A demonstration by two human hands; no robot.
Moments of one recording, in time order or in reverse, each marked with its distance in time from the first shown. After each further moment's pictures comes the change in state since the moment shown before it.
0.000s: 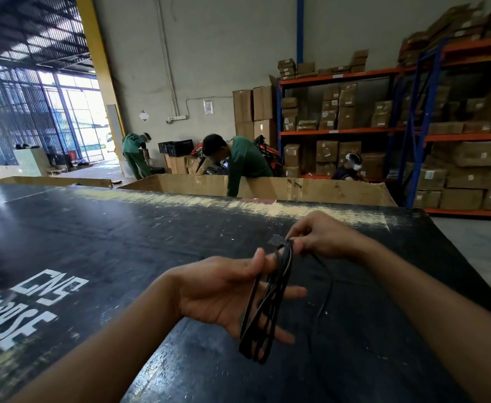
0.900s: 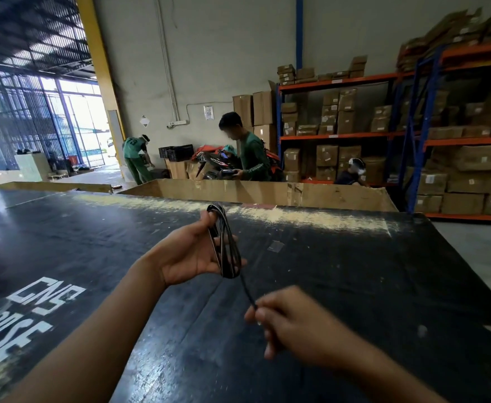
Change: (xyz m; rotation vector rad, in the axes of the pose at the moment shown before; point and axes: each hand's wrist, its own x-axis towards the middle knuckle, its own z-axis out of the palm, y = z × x) left_hand -0.023 0.022 -0.070 -0.302 0.712 0.364; right_hand -0.071 -0.041 0.085 0.247 -0.123 0.059
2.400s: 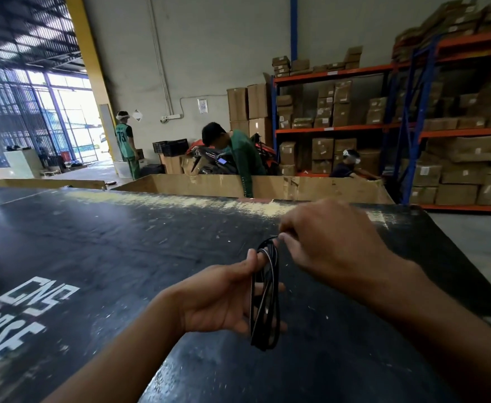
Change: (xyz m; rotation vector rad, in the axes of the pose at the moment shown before) left_hand -0.014 -0.055 0.041 0.102 -0.311 -0.312; right_hand 0.007 -0.052 -0.065 -0.960 0.550 -0.287
